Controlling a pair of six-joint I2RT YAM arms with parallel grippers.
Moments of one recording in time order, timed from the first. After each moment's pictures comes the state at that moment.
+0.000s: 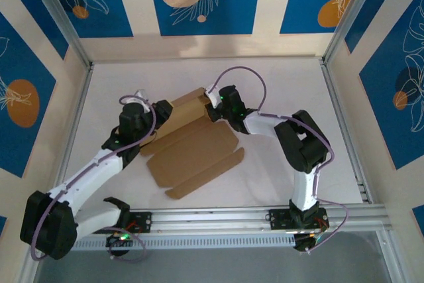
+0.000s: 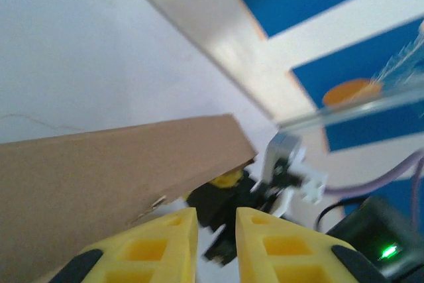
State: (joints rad) left arm -0.42 1.09 0.66 0.12 0.11 -0.98; right arm 0.60 1.90 1.11 0.23 -0.09 -0.12
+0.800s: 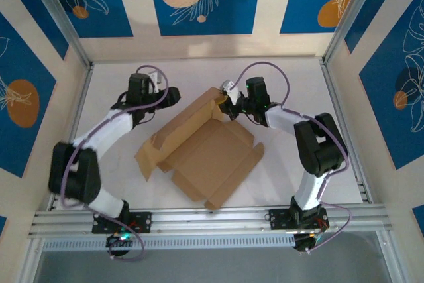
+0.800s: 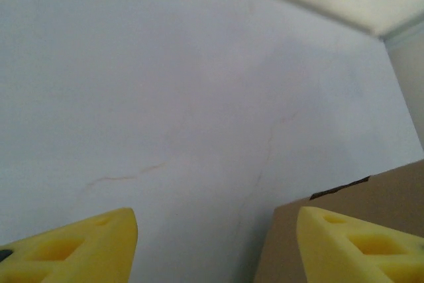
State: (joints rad) left arm -0.26 1.60 1.10 -0.14 0.35 -0.50; right arm 0.38 1.81 1.06 0.17 -0.61 -0.32
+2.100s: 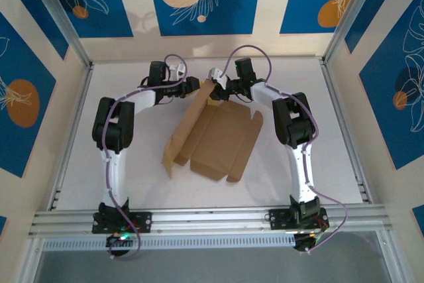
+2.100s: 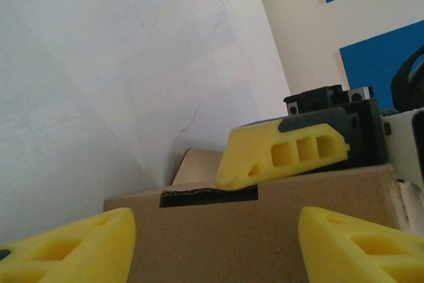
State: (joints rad) left arm -0.25 2.20 1.52 0.11 0.91 -0.62; right arm 0.34 2.27 1.68 -0.10 -0.87 -0.66
